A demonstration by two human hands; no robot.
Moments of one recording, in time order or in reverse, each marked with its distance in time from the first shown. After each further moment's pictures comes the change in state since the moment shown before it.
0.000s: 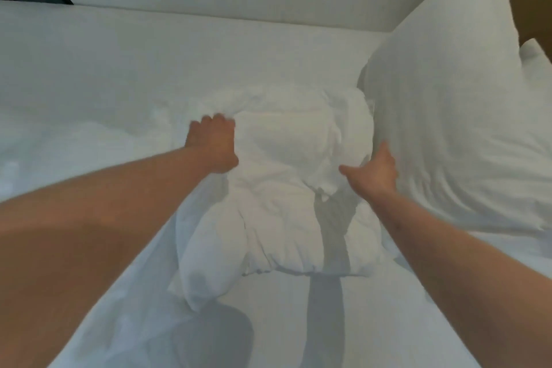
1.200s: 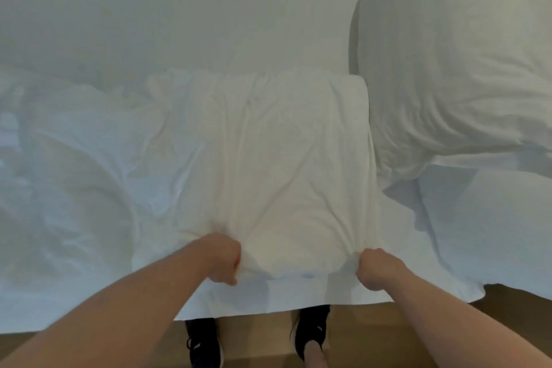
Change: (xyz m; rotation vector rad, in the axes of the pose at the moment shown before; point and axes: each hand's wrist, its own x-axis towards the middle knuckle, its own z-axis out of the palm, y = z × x) left_hand -0.236 0.055 0.132 0.043 -0.964 0.412; right_hand -0.168 0.238 -0.008 -0.980 -0.848 0.022
